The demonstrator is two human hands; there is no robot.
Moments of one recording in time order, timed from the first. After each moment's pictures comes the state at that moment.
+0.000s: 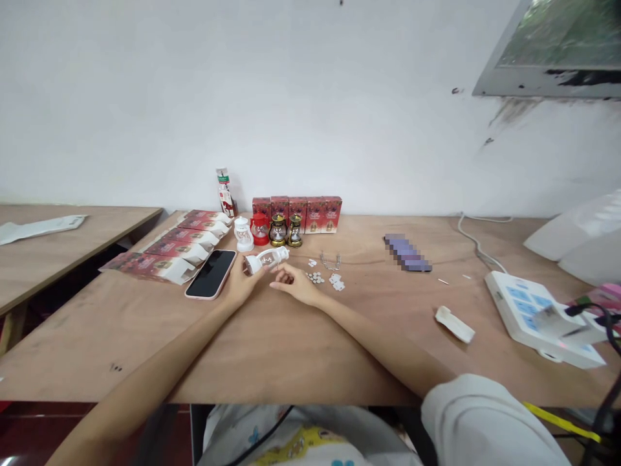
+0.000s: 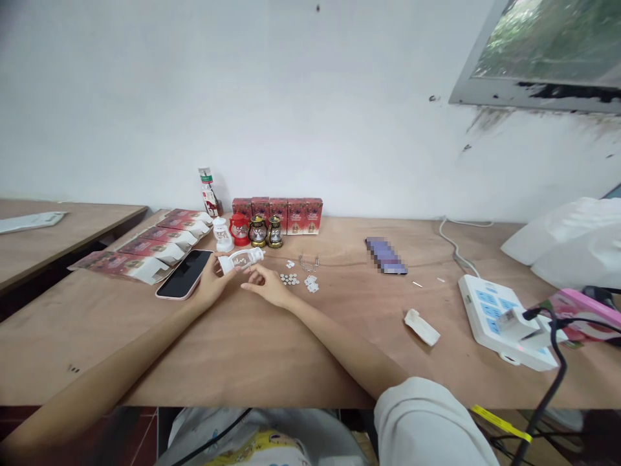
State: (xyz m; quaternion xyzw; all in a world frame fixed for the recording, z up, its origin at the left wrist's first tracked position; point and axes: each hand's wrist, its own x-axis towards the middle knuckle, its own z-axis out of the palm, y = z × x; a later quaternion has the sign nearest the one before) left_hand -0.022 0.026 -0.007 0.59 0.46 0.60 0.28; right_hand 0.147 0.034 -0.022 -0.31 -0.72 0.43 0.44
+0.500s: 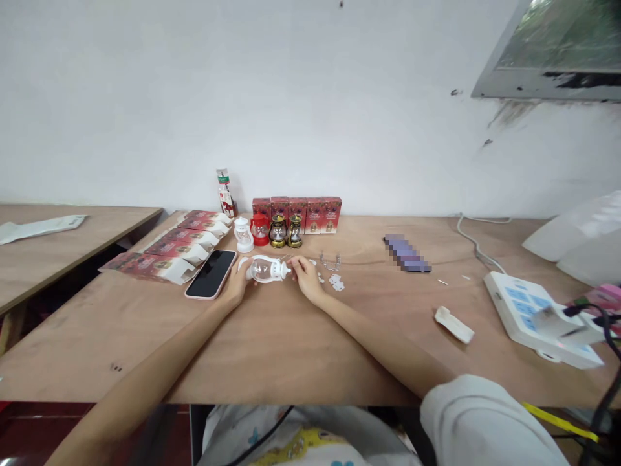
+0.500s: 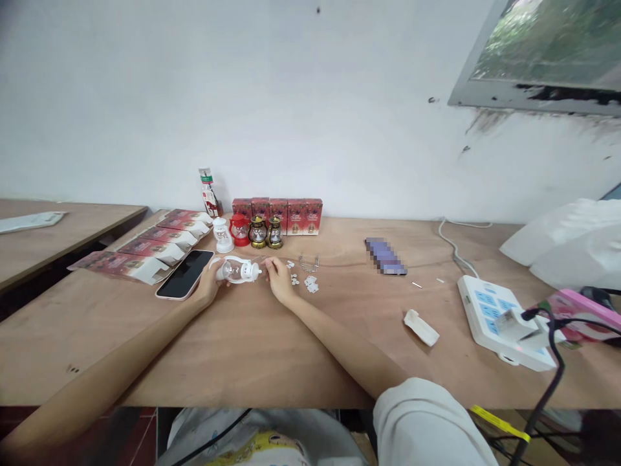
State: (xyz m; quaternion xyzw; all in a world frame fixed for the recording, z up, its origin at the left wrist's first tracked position) left_hand -0.025 0.037 -0.008 0.48 0.42 0.64 0.44; right_hand 0.151 0.048 -0.028 -0.39 -0.61 0.39 0.56
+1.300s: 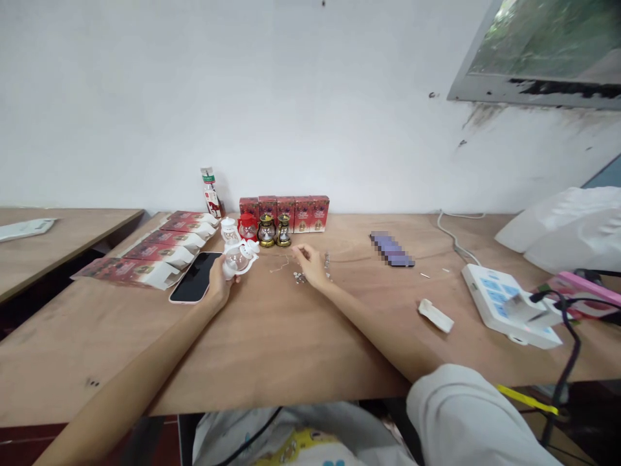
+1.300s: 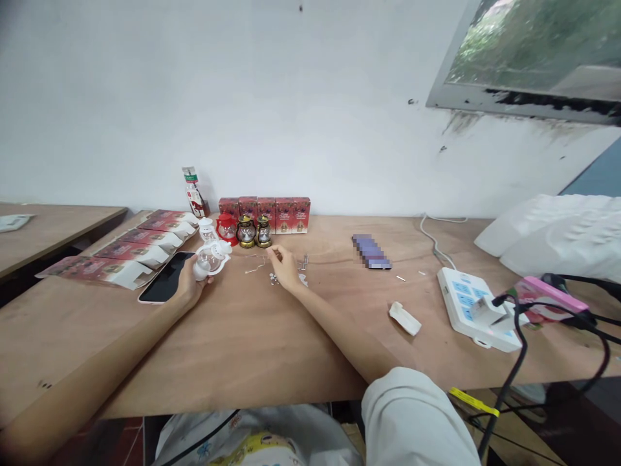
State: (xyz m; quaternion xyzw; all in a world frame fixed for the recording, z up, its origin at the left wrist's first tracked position) left_hand -0.027 0.042 0.007 0.30 0.43 0.70 0.48; right_hand 0.190 0.068 -0.009 -0.45 -0.65 0.26 0.55
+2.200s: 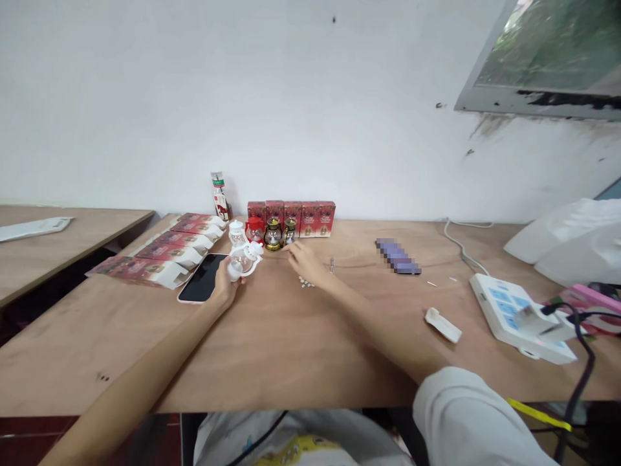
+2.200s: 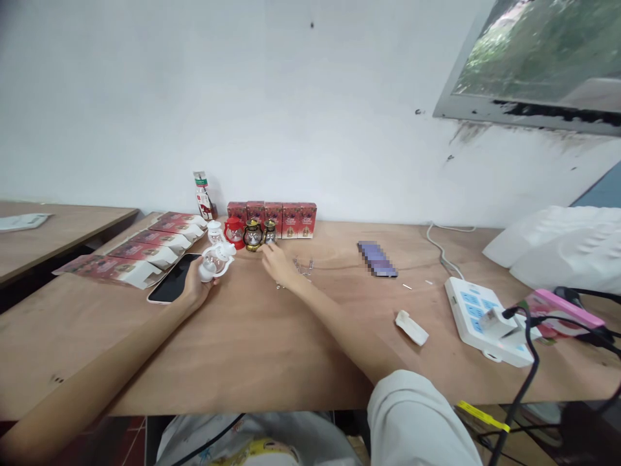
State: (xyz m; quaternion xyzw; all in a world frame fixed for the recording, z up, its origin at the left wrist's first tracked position) left_hand -0.030 0.038 0.012 0.26 0.41 0.70 0.53; right_hand 0.178 0.073 0.020 -0.42 -0.86 0.00 0.30
